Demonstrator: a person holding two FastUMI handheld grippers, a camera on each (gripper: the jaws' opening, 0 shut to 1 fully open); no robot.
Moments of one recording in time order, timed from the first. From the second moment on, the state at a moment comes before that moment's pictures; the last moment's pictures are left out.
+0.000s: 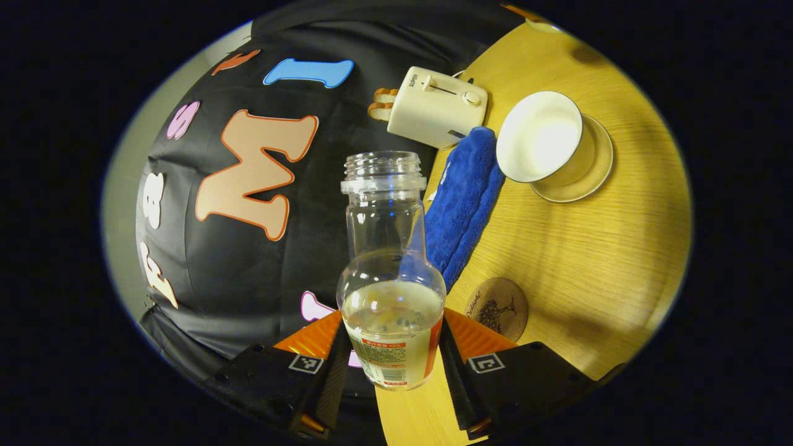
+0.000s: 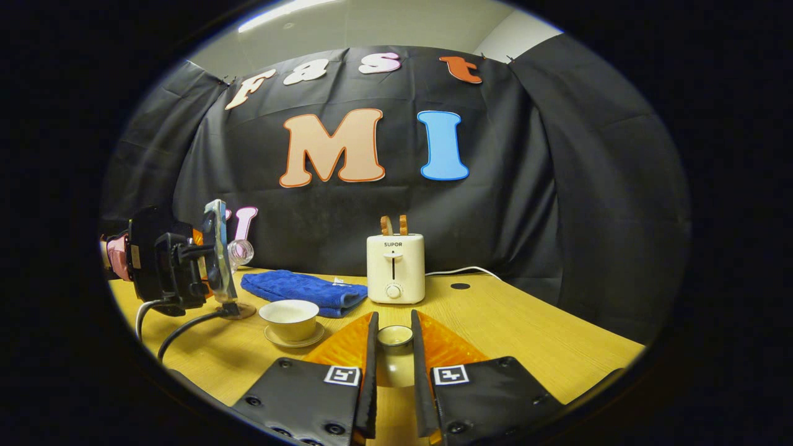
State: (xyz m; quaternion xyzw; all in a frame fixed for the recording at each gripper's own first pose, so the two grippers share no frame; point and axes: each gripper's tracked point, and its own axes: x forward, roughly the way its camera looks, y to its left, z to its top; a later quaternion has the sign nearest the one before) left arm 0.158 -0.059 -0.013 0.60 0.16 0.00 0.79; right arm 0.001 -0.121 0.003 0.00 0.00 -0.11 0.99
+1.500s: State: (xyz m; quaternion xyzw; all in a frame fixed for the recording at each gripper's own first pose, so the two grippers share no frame) left arm 0.171 -0.072 -0.011 0.78 0.18 -0.04 0.60; right arm -0.001 -0.133 0.003 0.00 0.00 -0.13 0.99
